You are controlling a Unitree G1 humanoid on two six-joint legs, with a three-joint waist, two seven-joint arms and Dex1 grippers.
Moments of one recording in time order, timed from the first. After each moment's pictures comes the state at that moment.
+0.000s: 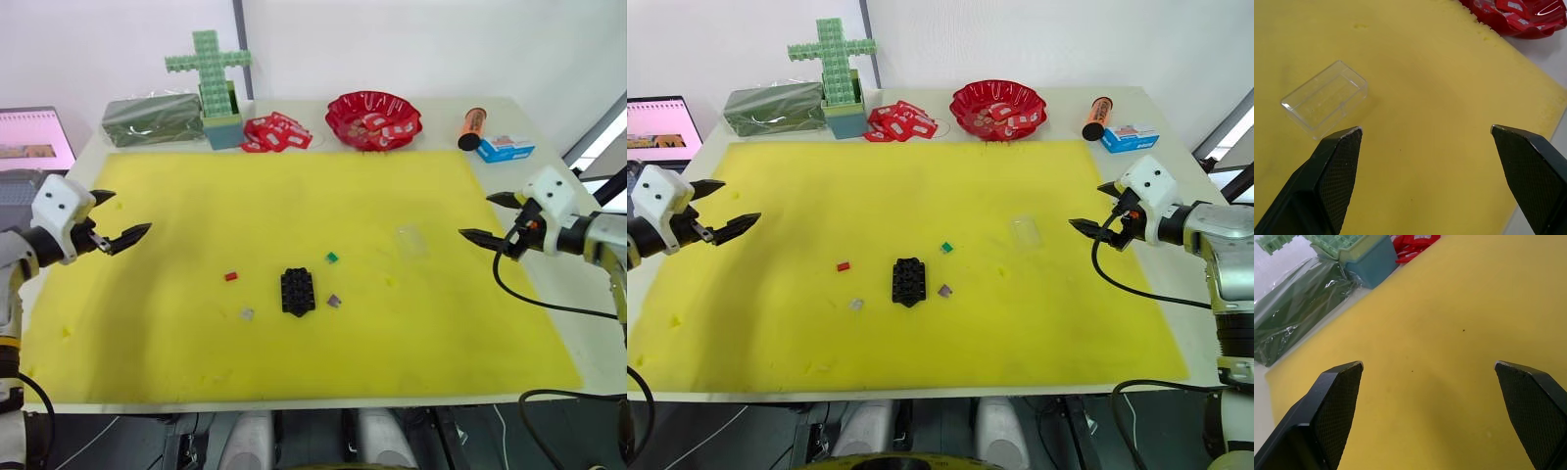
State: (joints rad) left arm -0.37 0.93 0.29 0.41 -0.25 0.03 -0.97; right arm -0.45 -0.96 -0.14 0.21 0.23 0.32 1.01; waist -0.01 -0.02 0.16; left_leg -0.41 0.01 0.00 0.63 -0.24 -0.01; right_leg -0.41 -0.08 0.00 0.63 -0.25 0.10
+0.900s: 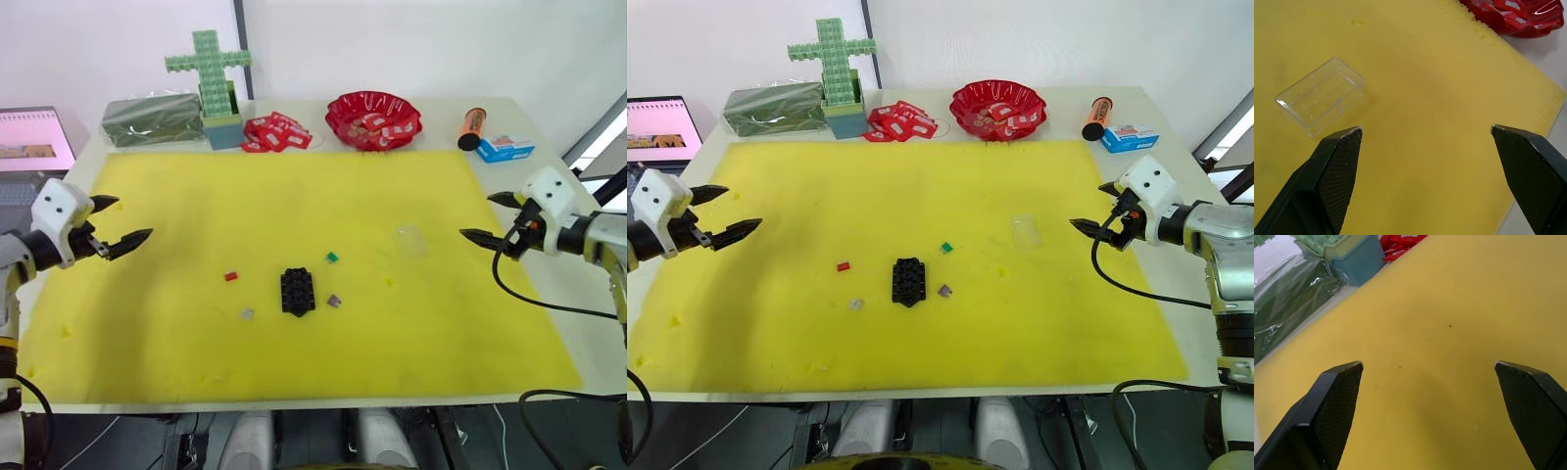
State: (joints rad) left arm -0.37 0.93 0.29 0.43 -0.27 0.04 -1.03; right arm -0.45 -0.96 -0.14 0.21 0.22 0.32 1.00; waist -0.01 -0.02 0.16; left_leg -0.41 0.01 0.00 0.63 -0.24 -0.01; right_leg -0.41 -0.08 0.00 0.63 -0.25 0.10
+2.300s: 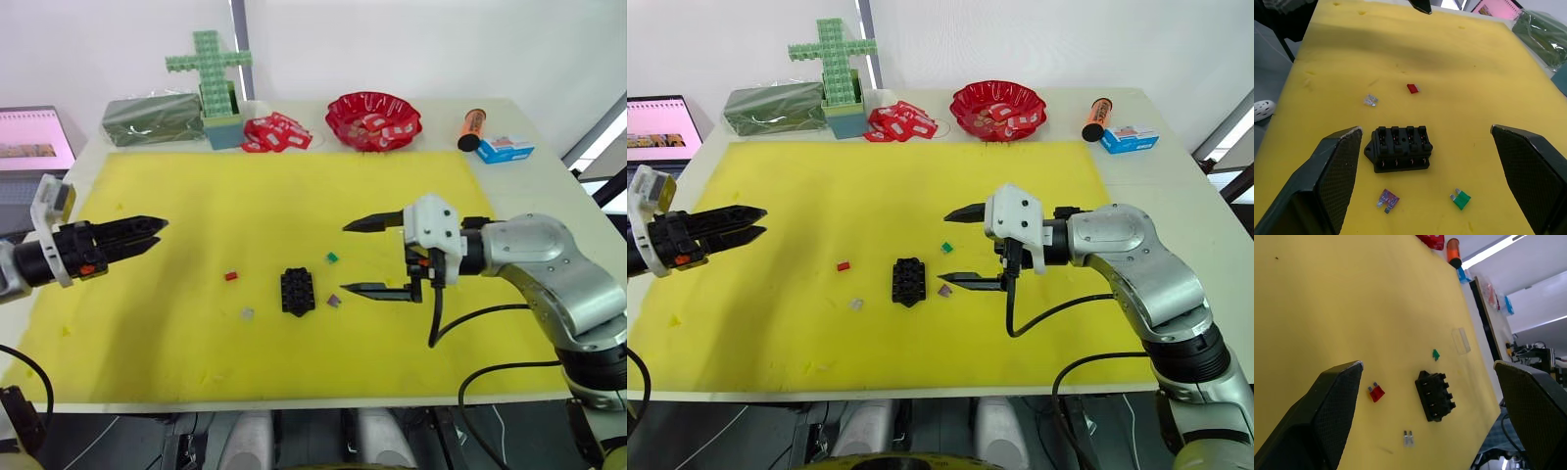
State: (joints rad) left arm -0.47 0.94 0.61 0.19 -1.02 1.61 -0.79; right arm -0.50 -0.78 0.10 -0.48 0.47 0.56 1.05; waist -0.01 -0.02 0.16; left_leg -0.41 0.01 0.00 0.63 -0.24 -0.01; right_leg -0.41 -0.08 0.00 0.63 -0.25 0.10
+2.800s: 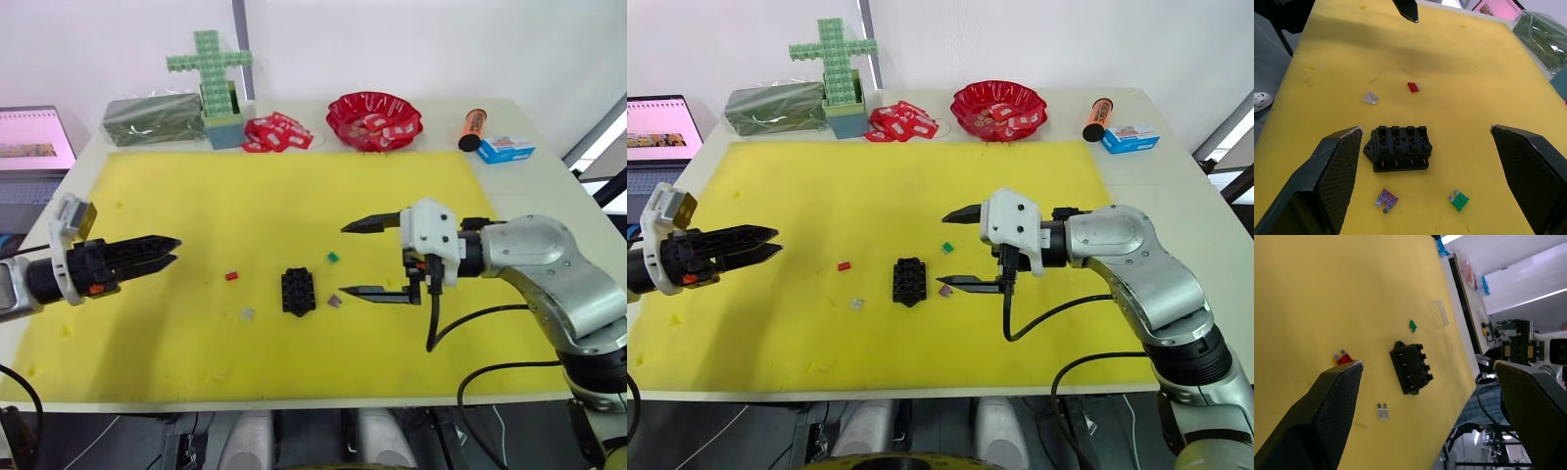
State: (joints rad) left arm -0.35 0.96 0.56 0.15 -1.25 1.61 -0.75; right arm -0.50 -0.79 0.11 -0.53 0.45 0.56 1.04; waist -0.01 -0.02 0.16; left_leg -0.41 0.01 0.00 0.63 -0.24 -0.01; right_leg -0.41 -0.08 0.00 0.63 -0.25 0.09
